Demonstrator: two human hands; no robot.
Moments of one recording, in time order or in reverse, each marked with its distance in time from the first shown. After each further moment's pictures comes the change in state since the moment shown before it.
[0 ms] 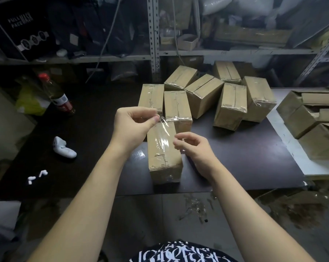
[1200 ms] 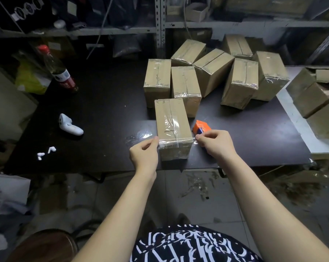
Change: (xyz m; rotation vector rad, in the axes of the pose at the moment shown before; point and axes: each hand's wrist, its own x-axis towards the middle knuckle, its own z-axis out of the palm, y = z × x) left_hand -0.092 -0.114 0.034 -0.157 0.431 -0.639; right_hand -0.020 0.046 -0.018 -0.493 0.392 0.260
